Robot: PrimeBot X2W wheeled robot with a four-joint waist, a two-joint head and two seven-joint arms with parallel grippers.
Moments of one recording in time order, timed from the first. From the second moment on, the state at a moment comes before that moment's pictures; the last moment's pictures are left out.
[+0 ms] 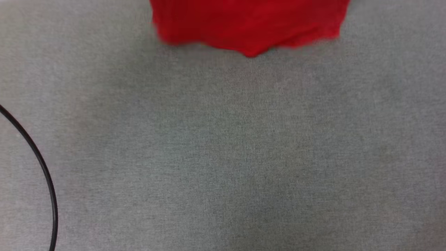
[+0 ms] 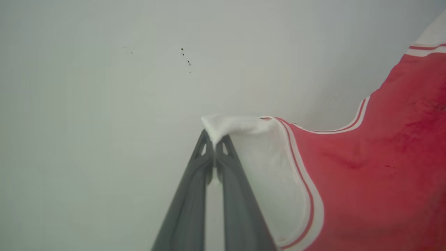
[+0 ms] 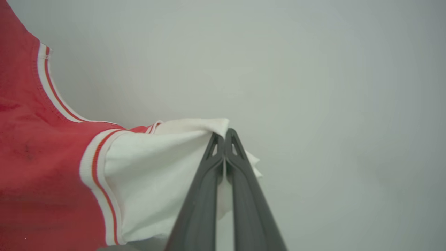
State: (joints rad) left arm -1.65 0.59 -0.70 0.47 -0.64 -0.11 0.17; right arm -1.68 -0.67 0.74 0.57 0.47 0.13 0.22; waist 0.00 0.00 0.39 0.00
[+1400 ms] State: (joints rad) left arm -1.16 0.64 -0.92 0.61 -0.85 -0.09 -0.23; right arm -1.32 -0.51 1.09 0.88 0.71 0.13 -0.20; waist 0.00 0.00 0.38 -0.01
